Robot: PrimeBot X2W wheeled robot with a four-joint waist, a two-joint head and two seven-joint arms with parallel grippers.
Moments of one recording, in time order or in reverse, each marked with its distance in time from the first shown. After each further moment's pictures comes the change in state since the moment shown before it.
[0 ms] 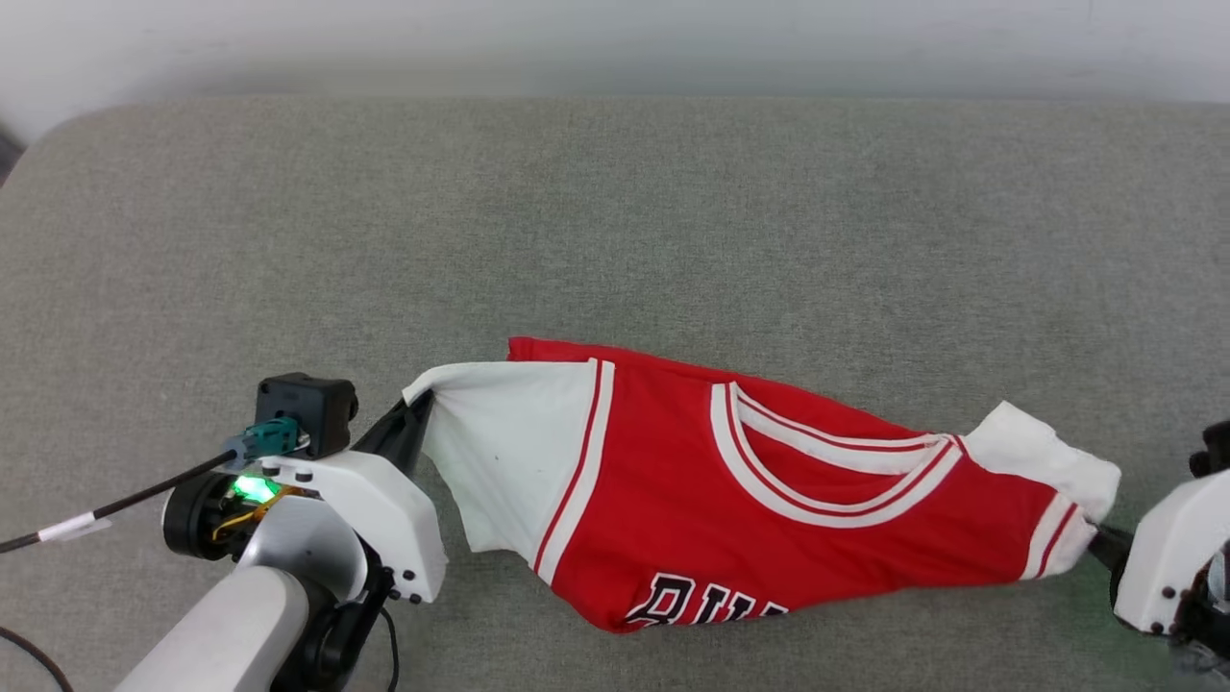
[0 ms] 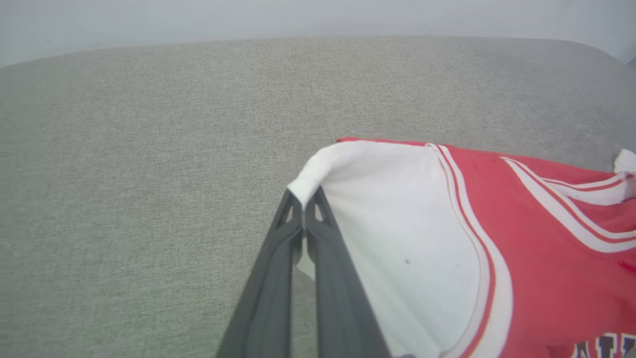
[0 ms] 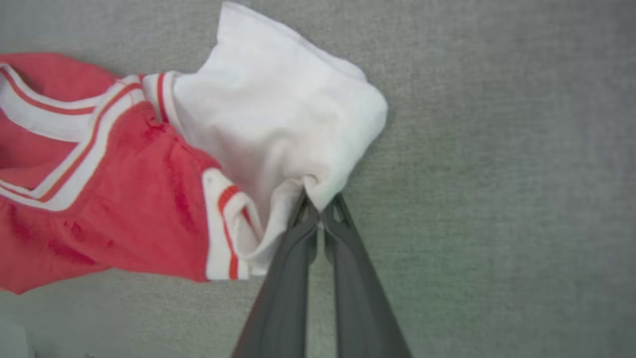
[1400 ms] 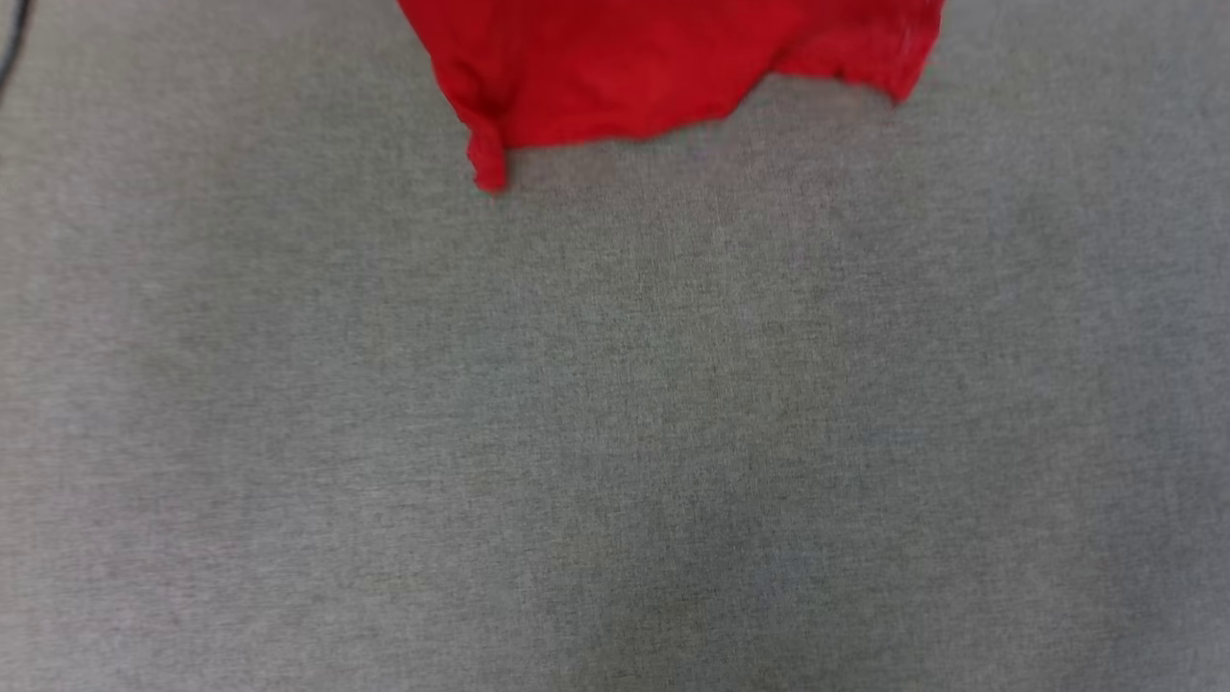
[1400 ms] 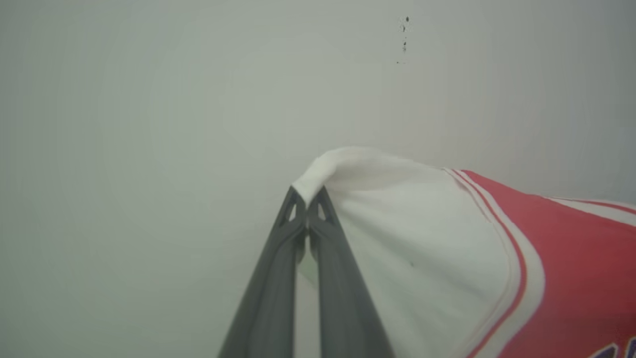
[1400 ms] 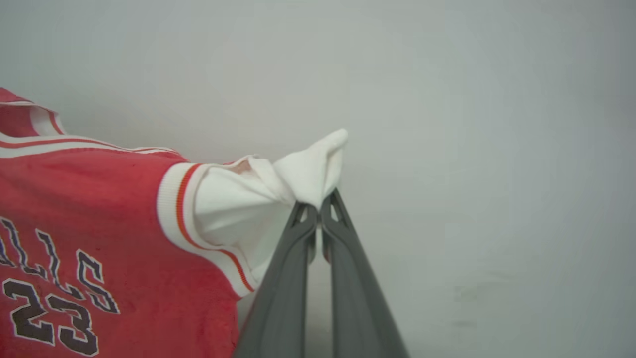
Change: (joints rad) left arm -1.222 -0.043 0.163 0.745 0.045 -0.242 -0.216; right arm -1.351 -0.119 0.373 0.416 -0.181 0.002 -0.535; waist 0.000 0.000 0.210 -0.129
